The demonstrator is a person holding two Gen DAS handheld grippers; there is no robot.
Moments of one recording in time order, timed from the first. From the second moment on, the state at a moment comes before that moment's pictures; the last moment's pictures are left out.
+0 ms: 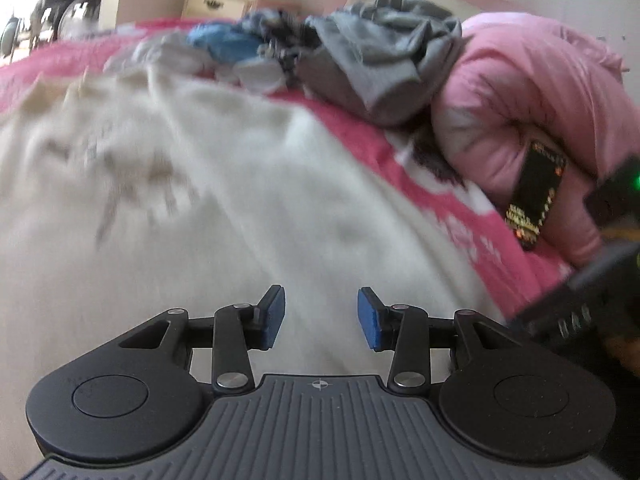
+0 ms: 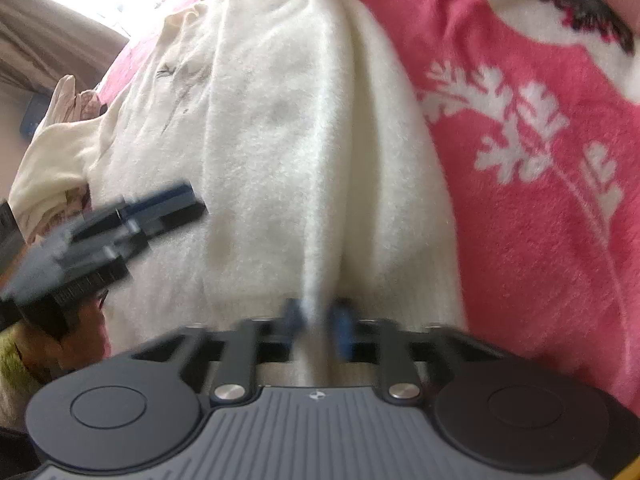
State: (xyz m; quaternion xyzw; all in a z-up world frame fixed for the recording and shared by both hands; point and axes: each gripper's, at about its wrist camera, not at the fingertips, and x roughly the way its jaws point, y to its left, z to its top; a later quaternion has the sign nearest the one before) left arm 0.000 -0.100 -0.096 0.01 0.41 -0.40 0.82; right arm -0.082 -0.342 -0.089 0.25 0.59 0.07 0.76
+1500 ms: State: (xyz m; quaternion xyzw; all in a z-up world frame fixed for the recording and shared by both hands) left arm -0.032 -0.153 -0.095 0.09 0.34 -0.50 0.79; right arm -0.013 -0.331 -0.029 0.01 0.45 0.09 0.89
